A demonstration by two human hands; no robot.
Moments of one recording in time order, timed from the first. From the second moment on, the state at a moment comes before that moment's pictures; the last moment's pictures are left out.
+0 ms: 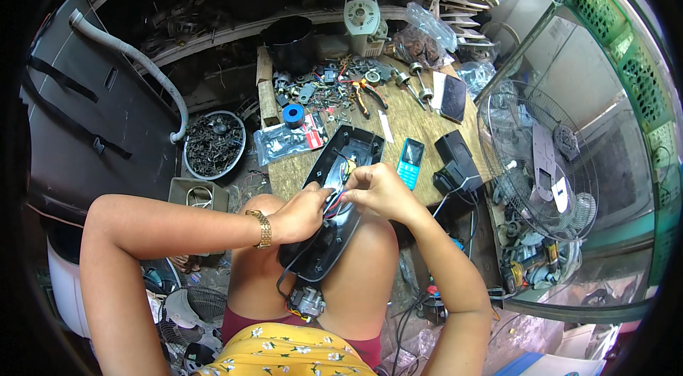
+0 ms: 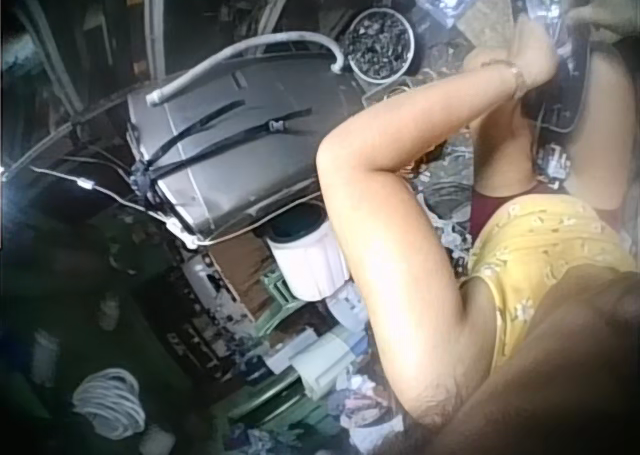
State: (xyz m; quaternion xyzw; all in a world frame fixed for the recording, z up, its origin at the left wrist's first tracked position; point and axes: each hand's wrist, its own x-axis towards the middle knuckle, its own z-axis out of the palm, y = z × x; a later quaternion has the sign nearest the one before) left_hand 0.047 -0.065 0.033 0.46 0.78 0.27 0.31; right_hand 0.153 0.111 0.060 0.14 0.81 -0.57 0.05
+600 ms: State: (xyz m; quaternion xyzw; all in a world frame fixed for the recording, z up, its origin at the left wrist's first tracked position) left_hand 0.069 -0.060 0.044 0.36 0.80 0.24 0.41; right_hand 0.153 0.102 0.052 0.10 0.95 -0.24 -0.16
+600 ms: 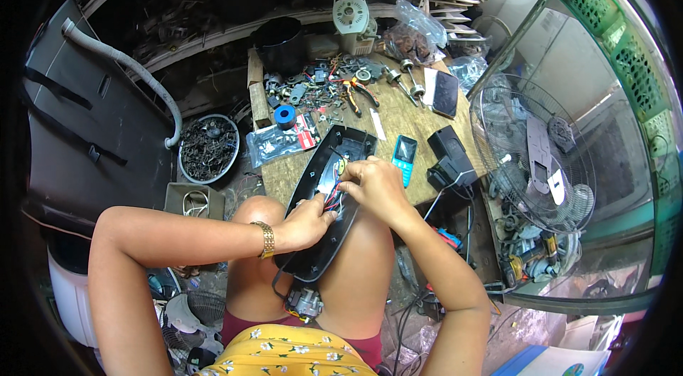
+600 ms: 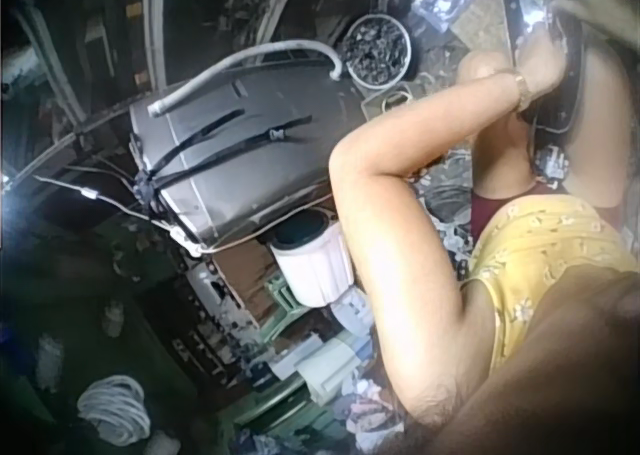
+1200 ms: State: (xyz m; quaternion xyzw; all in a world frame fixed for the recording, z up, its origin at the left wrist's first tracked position) left_hand 0.074 -0.049 0.042 0.30 0.83 0.23 0.41; right_hand 0.165 0.089 0.053 -0.09 0.98 -0.13 -0.13
